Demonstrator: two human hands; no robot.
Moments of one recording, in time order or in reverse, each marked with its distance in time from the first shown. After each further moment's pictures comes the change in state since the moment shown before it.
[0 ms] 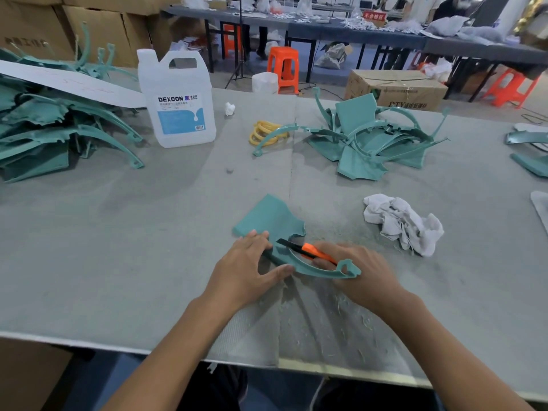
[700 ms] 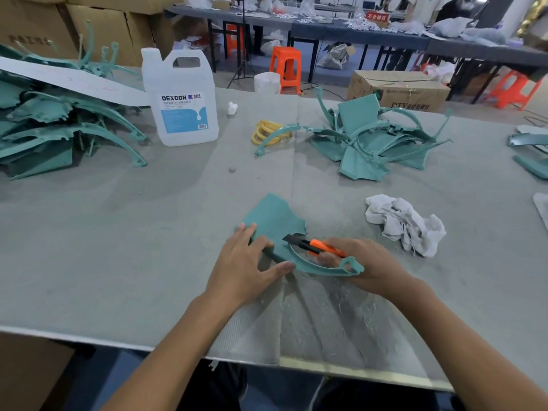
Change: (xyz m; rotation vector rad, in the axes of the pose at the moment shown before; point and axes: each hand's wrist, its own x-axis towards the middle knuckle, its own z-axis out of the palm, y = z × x) left_hand 0.001 -0.001 -0.001 -0.025 0.031 -0.041; right_hand 0.011 0.015 -0.014 0.179 -0.094 -0.050
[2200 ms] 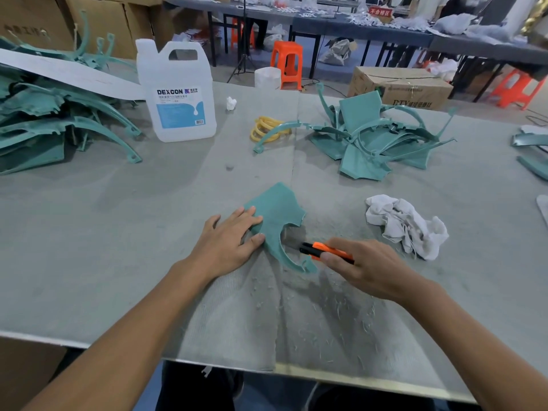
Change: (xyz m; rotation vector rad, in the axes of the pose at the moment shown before) left_hand 0.051 -0.039 -0.016 0.075 -0.102 0.090; right_hand -0.006 0.008 -0.009 -0.117 0.077 -0.093
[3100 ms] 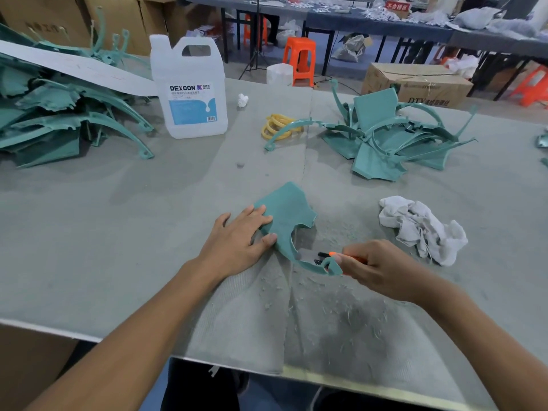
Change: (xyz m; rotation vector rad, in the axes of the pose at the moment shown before) left_hand 0.000 0.002 0.003 0.001 0.024 -0.011; right_hand 0.005 -0.009 -0.008 0.303 -0.114 -0.012
